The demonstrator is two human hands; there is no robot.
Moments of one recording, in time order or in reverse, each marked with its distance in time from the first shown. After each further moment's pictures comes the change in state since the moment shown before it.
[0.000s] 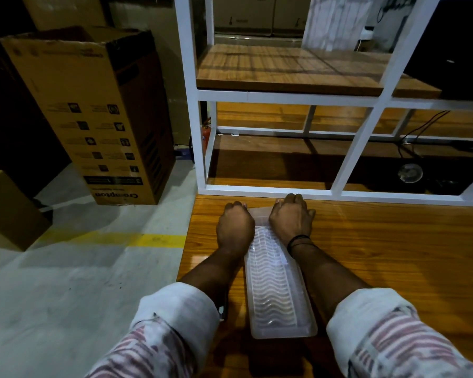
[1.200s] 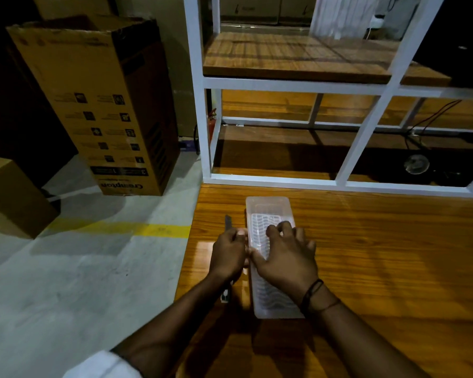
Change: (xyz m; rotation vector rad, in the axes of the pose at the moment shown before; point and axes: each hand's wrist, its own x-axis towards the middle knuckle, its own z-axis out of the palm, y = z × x) left_hand -0.081 -0.054 -0.018 -0.814 -0.352 -0.354; right_hand -0.135 -0.010 -0.071 -0.144 -0.362 -0.236
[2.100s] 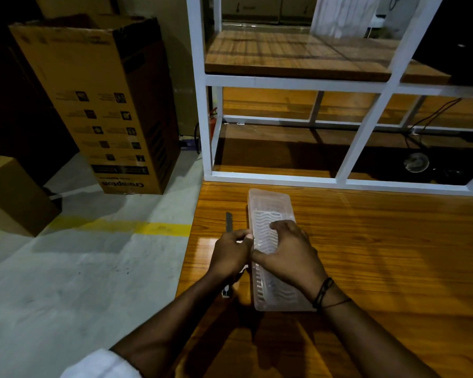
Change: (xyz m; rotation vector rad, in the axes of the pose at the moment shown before) left_hand -0.023 0.017 -0.005 0.069 -0.047 0.021; right_hand -0.010 -0.002 -0.023 0.342 -0.087 0.077
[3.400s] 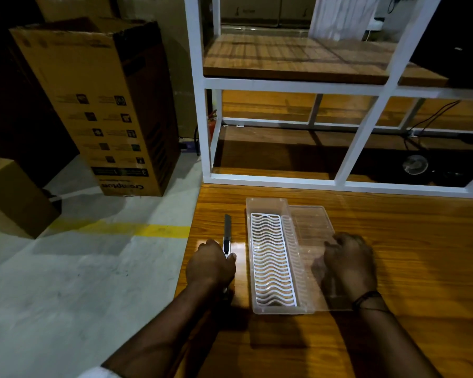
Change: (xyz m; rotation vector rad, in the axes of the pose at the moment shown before) left_hand -0.012 -0.003 -0.028 0.978 0.197 -0.078; right_hand 0.027 0.123 -0.007 0.025 0.367 0.318
